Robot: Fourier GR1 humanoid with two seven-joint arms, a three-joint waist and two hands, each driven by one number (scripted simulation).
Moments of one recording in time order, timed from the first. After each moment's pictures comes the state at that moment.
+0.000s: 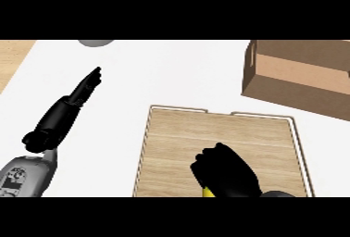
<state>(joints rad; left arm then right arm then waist) -0.23 0.37 -0.12 -1.55 0.00 -0.11 -0.07 -0.41 -0.47 0.90 -1.85 0.72 0.32 0.52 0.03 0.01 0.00</state>
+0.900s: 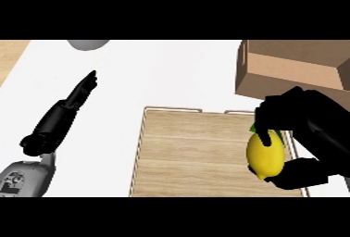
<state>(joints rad) -0.20 0.36 -0.09 -1.55 -0.02 -0.11 -0.08 -0.40 -0.73 0.36 -1.98 0.37 0.10 -0.04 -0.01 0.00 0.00</state>
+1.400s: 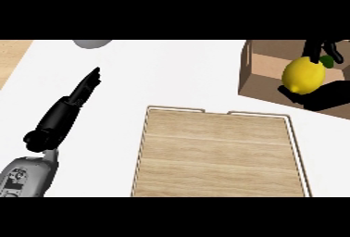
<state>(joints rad) -0.23 0.34 -0.09 -1.54 -0.03 -0.13 -0.06 -0.60 -0.69 0.09 -1.61 0.25 0.14 0.02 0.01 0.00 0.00</state>
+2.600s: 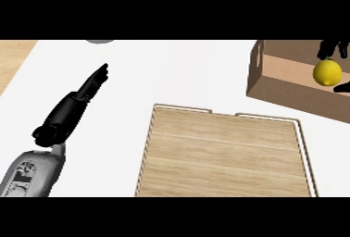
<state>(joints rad) -0.27 0.31 -0.09 -1.52 -0.06 -0.16 -0.07 -0.99 -0.82 0.28 -0.56 0.65 0.44 -0.54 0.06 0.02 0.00</state>
